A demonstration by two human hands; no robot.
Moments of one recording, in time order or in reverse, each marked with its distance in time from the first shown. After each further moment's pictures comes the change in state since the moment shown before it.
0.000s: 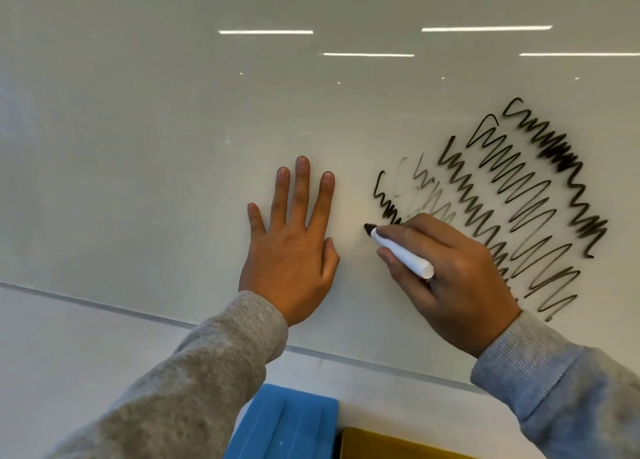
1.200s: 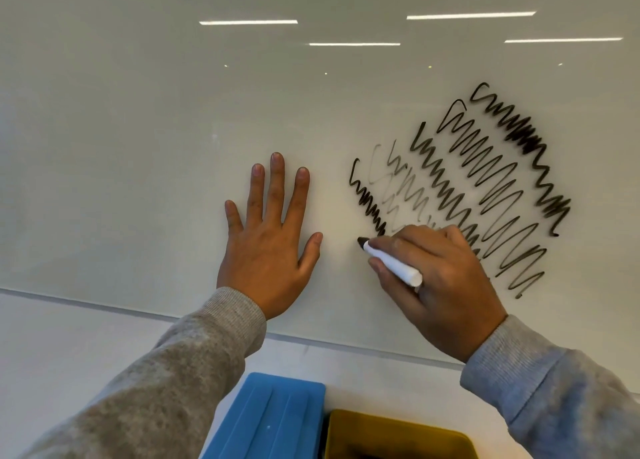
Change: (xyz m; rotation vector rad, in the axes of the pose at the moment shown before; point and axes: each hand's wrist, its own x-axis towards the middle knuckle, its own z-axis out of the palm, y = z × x) left_hand -0.006 0.000 0.003 0.014 -0.021 0.002; right_hand -0.029 0.001 -0.008 -0.140 -0.052 0.030
